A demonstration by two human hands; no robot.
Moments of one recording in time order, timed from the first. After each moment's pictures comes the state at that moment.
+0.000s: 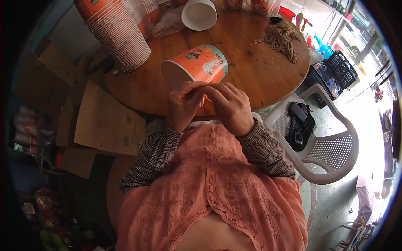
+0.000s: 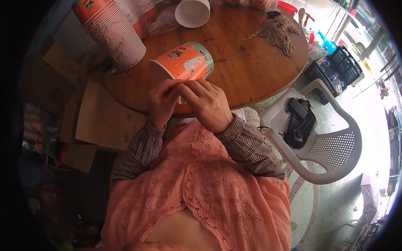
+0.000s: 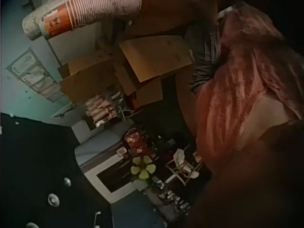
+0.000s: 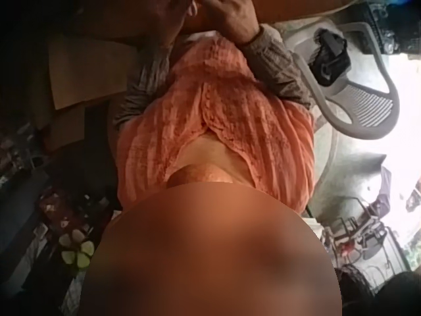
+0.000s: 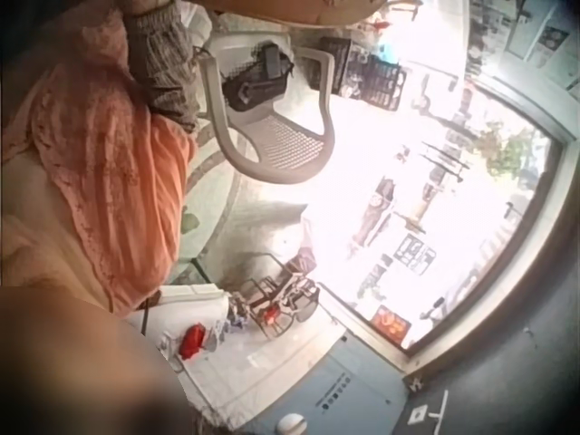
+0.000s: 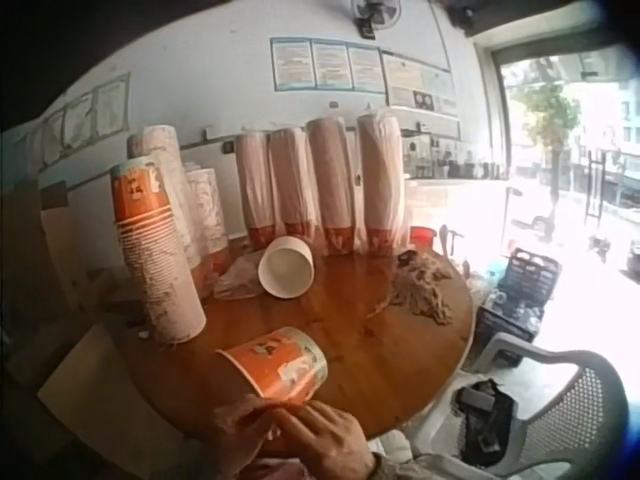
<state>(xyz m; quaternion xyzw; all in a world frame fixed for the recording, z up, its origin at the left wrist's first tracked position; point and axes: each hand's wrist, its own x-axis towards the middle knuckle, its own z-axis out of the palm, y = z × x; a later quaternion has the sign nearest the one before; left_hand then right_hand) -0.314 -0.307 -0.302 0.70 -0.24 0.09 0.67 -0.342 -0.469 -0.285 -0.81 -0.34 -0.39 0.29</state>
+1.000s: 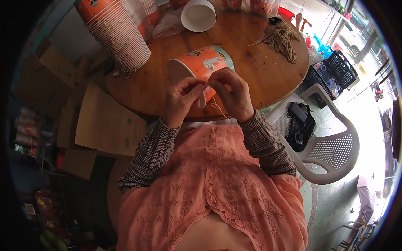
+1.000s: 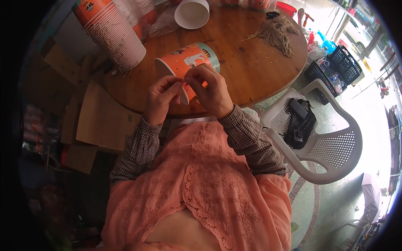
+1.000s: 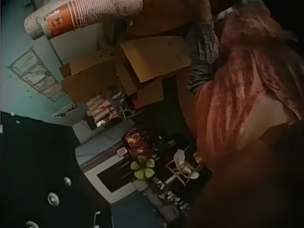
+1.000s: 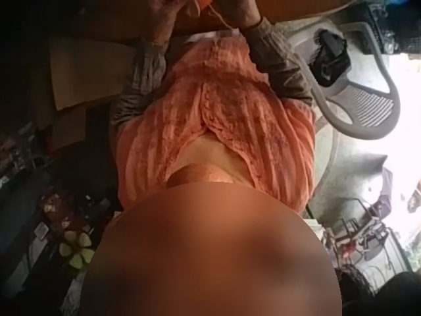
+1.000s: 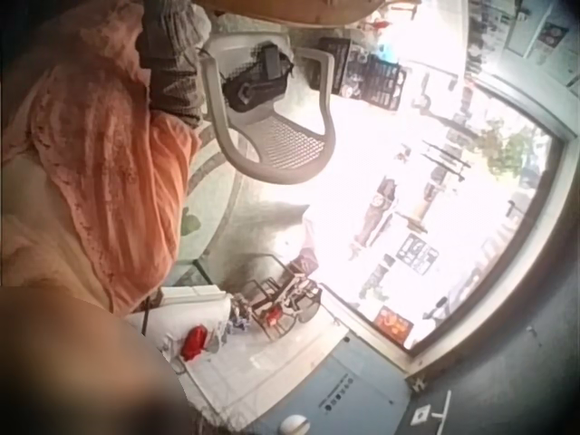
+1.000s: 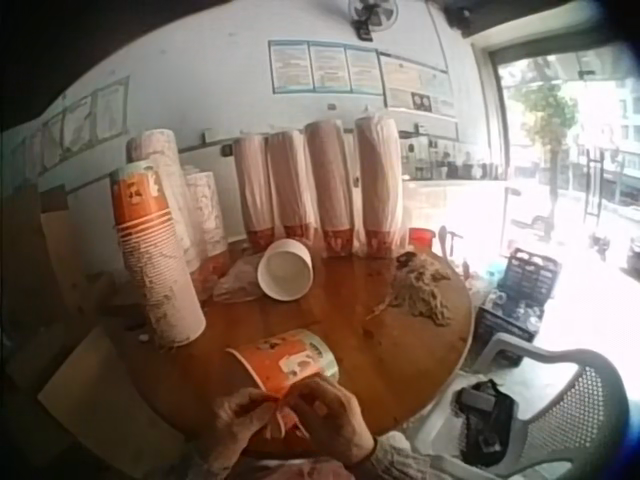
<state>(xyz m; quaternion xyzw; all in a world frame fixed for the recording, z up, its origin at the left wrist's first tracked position) -0.308 -0.307 -0.293 0.64 -0.18 -0.04 0.74 -0.313 -0.479 -0.298 -0.72 -0.25 -0.27 0.58</state>
